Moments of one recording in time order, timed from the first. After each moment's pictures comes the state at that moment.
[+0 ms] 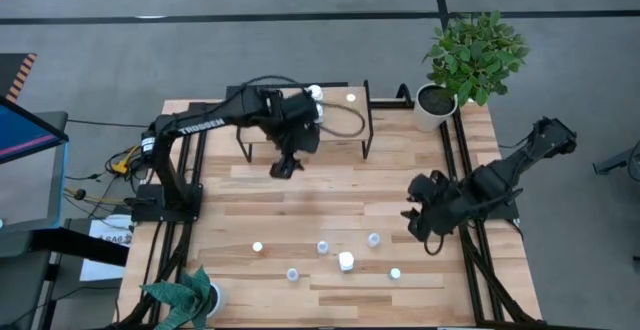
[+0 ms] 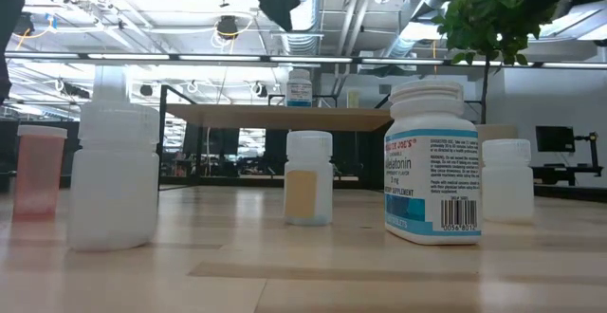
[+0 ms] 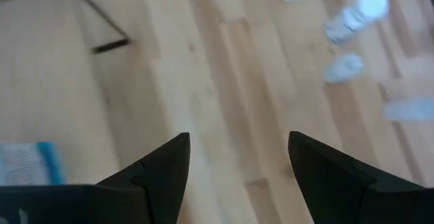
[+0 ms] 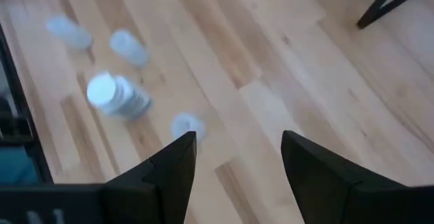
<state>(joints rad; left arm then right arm) 0.21 1.78 1.94 -1.31 0.23 0.45 0.59 1.14 1.12 -1.10 0.43 1.07</state>
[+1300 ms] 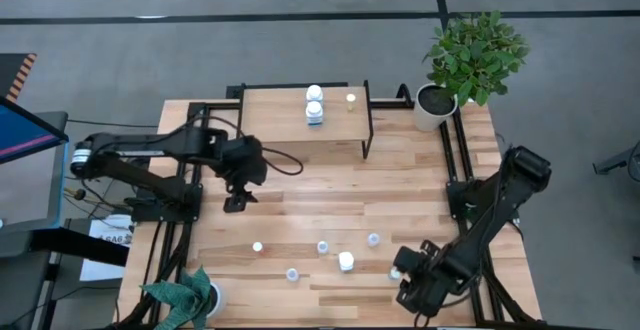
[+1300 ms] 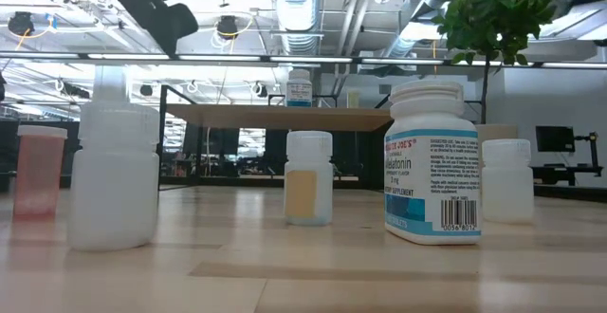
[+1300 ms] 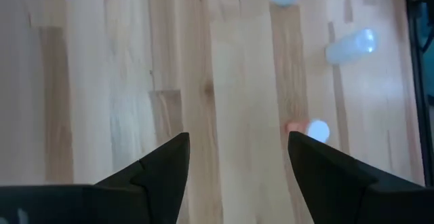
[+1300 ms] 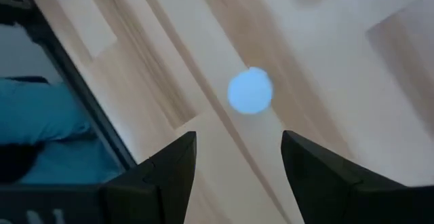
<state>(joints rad) 0.06 1.20 1.13 -1.07 0.22 0.06 0.87 1.63 1.17 -0.83 0.18 1.47</state>
